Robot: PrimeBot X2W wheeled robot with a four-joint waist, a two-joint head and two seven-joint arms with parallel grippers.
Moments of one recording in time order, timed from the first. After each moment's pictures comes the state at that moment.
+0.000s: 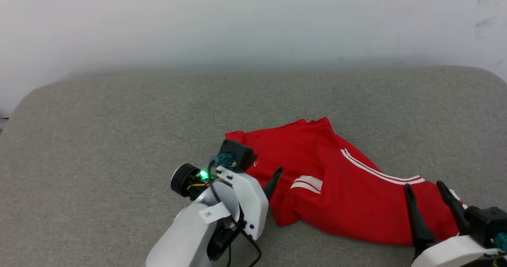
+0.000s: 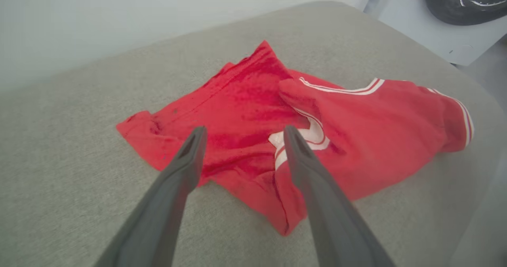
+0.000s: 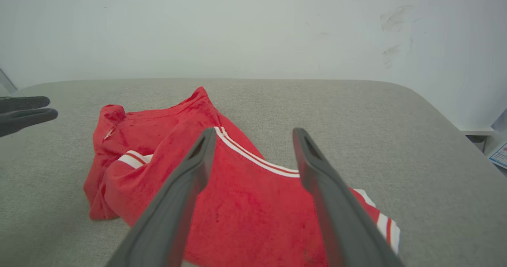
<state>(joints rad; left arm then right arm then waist) -0.39 0.10 -0.50 0.33 -0.36 -0.11 0.21 0.15 -0.05 -0.08 -0.16 0.10 0.13 0.07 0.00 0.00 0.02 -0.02</state>
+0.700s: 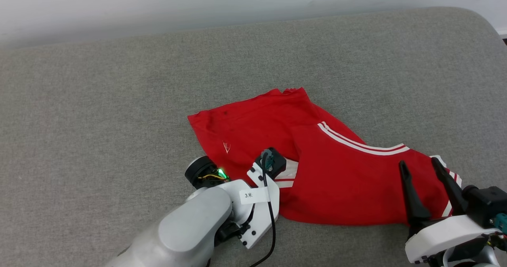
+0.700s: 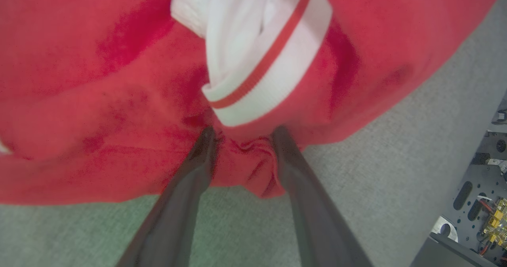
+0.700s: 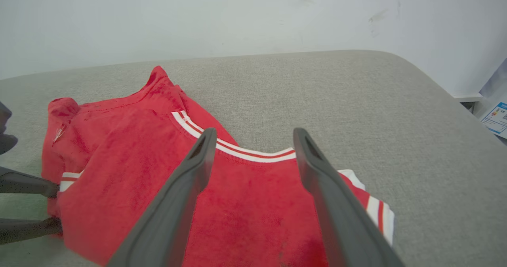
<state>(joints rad) -0.69 0.22 -1.01 0.52 -0.58 -0.13 0.64 0.04 -0.05 -0.06 -0.12 0.14 0.13 0.04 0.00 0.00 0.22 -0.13</state>
